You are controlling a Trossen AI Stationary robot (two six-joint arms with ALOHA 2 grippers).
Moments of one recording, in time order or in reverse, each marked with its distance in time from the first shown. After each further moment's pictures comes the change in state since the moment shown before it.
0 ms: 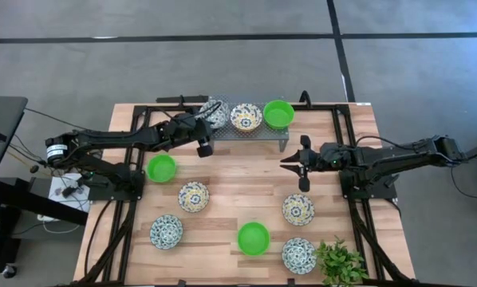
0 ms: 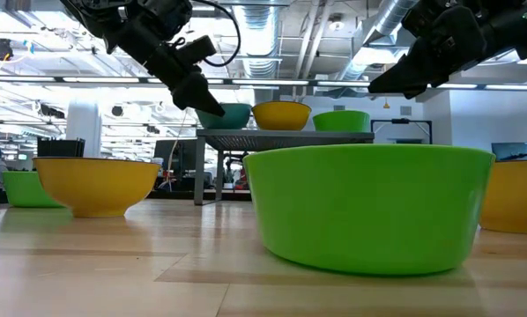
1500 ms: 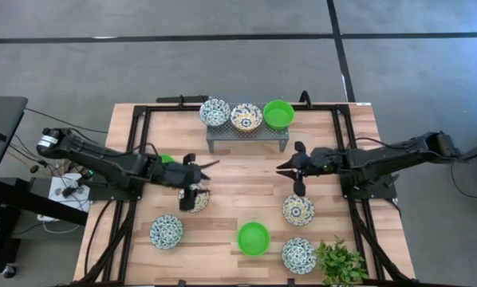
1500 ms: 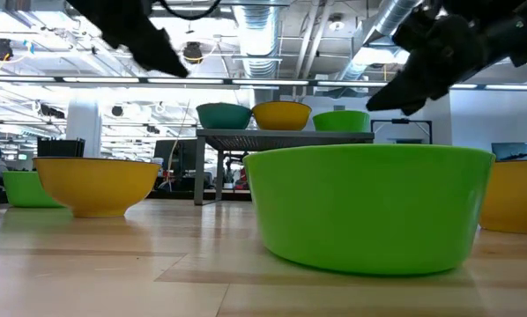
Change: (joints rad) left arm -0.582 -0.165 0.000 -0.338 0.071 -0.599; right arm 0.027 0.138 0.000 0.048 -0.019 0.123
